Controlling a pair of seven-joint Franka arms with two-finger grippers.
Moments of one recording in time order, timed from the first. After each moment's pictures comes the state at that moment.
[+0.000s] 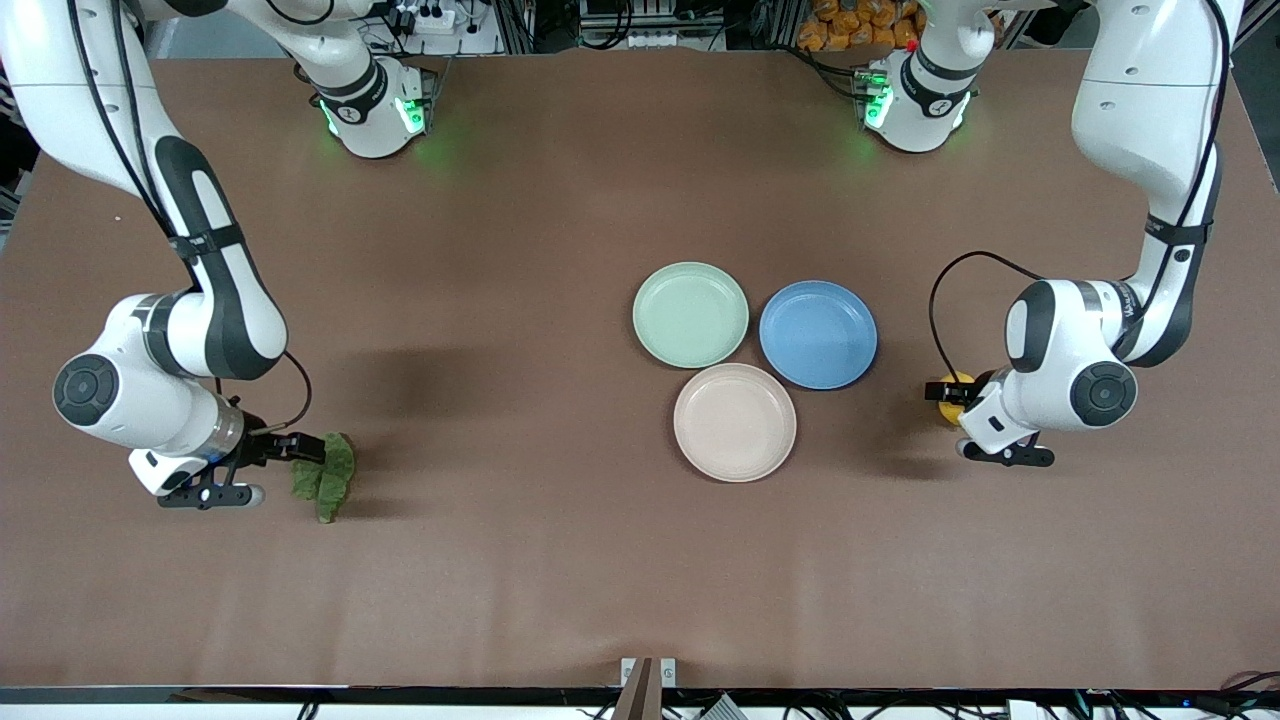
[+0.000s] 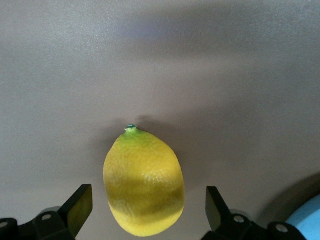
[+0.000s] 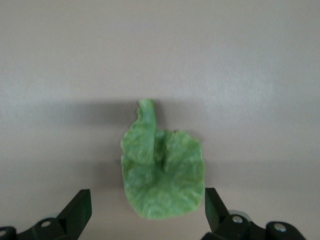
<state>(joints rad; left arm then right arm) -0.06 0.57 0.00 -1.82 0.02 2.12 0.04 -0.09 0.60 0.08 -1.69 0.02 2.34 -0.05</state>
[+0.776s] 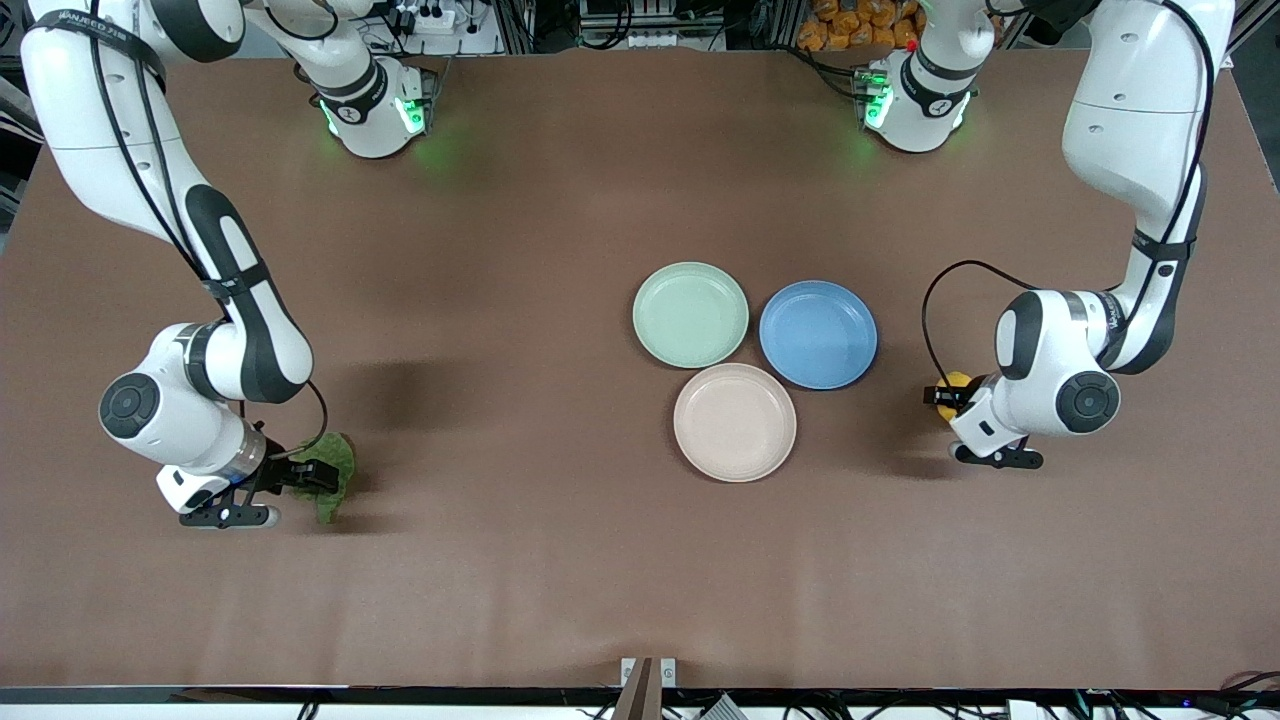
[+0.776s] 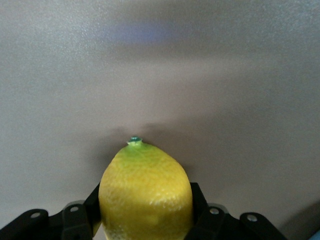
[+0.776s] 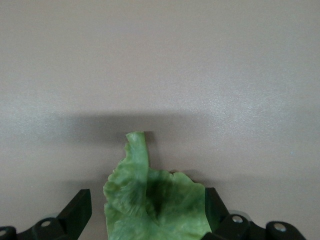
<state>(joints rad) -0.06 0.62 0.01 -1.81 0.02 2.16 0.04 -0.09 0.72 0.08 -1.66 0.02 2.50 -0.05</state>
